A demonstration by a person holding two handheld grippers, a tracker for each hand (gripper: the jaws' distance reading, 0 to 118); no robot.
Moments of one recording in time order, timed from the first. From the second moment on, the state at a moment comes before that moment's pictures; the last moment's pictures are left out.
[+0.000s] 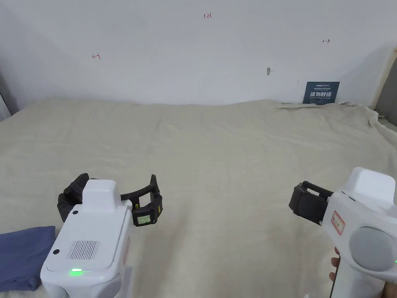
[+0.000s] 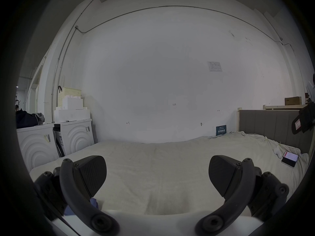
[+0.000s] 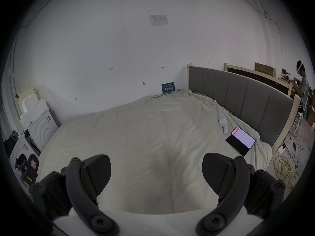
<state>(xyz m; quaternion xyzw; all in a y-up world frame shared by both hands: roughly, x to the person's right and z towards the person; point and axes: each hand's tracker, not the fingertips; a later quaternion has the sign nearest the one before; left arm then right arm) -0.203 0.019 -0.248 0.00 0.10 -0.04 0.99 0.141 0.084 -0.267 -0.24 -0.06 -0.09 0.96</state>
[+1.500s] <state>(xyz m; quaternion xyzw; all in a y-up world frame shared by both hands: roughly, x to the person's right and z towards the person) -0.207 0.021 -0.244 0.01 0.10 -0.05 0.99 0.142 0.051 -0.251 0.01 0.00 0.01 1.00</state>
